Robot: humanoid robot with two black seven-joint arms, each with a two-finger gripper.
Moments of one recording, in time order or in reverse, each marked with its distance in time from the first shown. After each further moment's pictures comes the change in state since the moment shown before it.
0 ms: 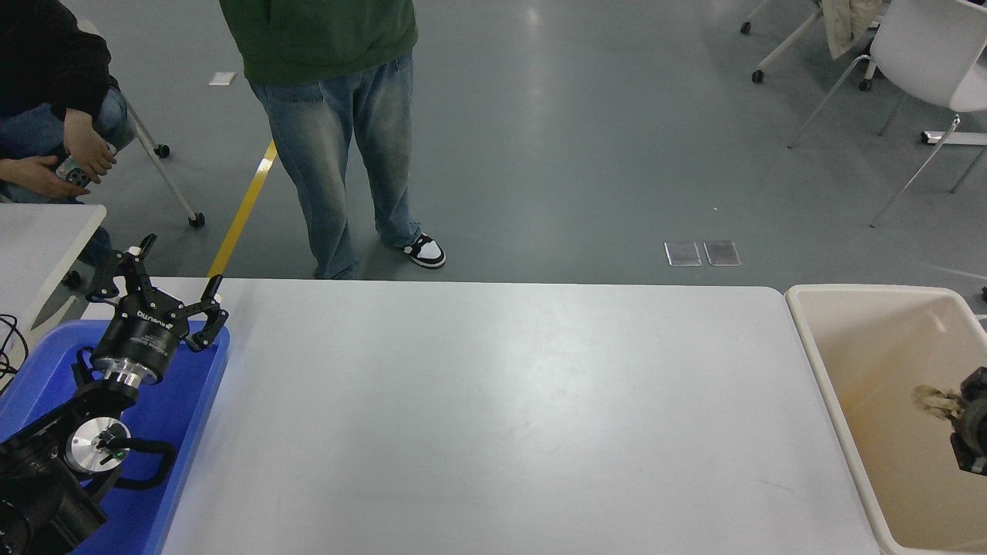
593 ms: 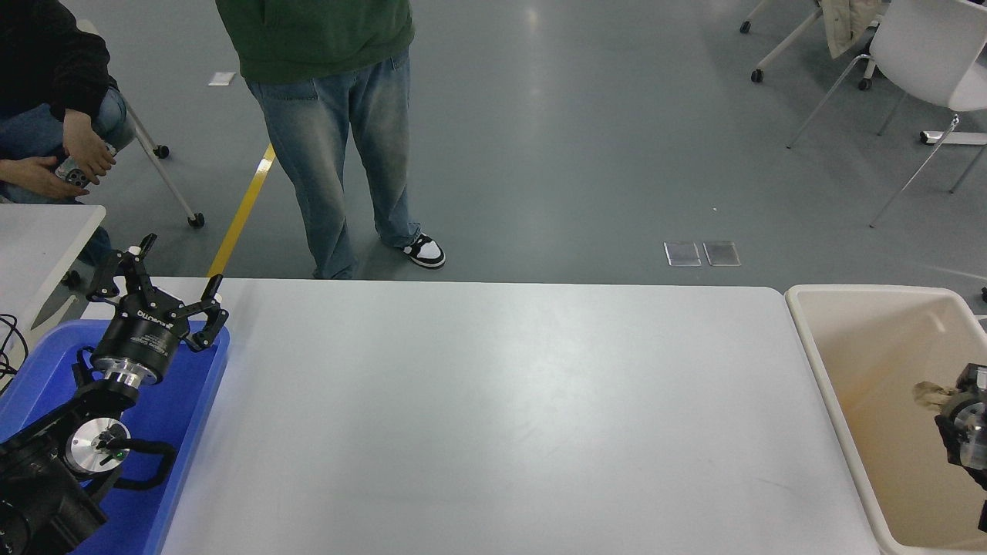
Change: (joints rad) left arm 0.000 0.000 -0.001 0.000 0.000 0.000 0.000; right arm 0.023 0.063 -0.056 -0.041 -0.001 -0.094 0.029
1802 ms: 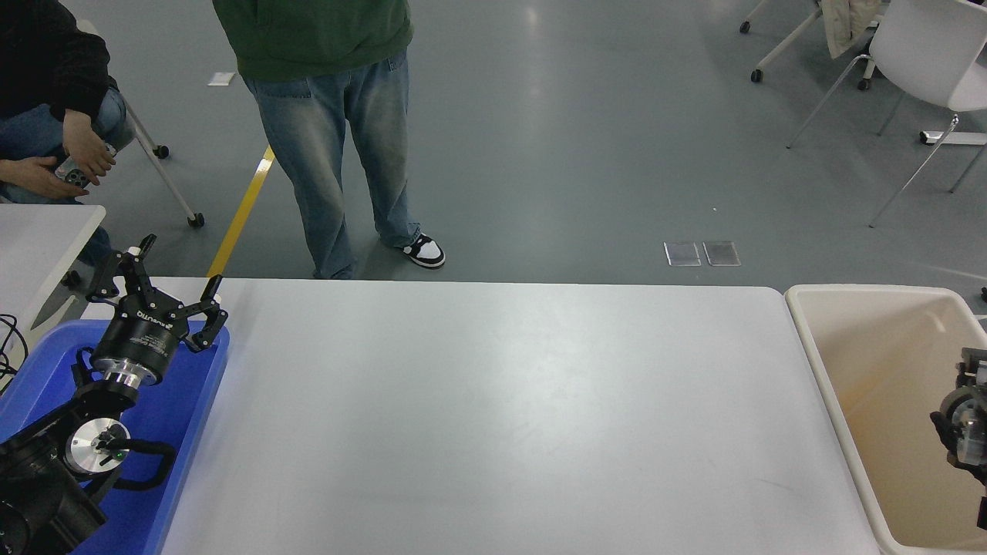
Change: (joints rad) left arm 0.001 0.001 0.001 0.000 0.000 0.006 -0.002; right arm 0.016 0.000 -0.009 0.012 0.033 0.023 0.000
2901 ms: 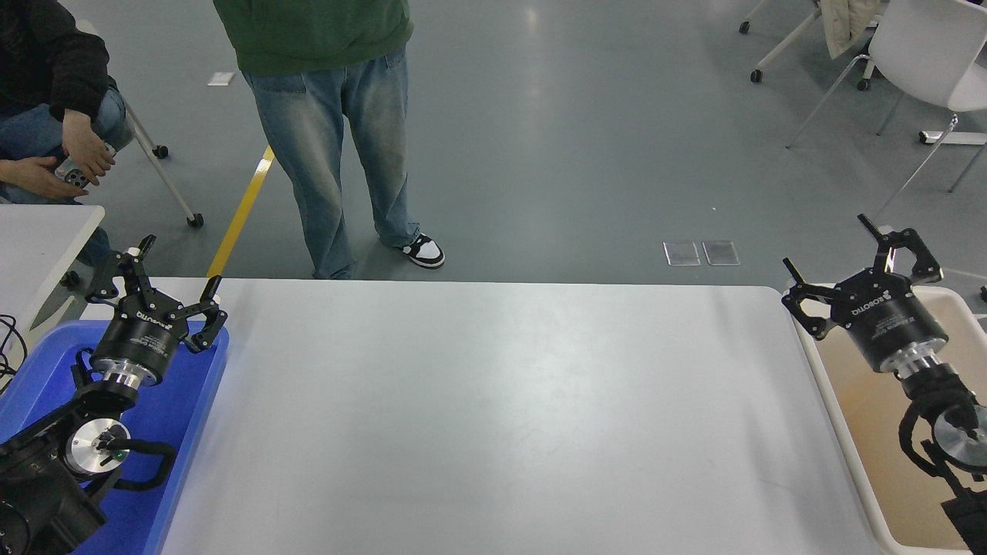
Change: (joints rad) left arm 0.000 -0.001 0.000 0.000 0.000 0.001 0.000; right arm -0.390 -0.059 0.883 0.862 0.115 0.619 0.111
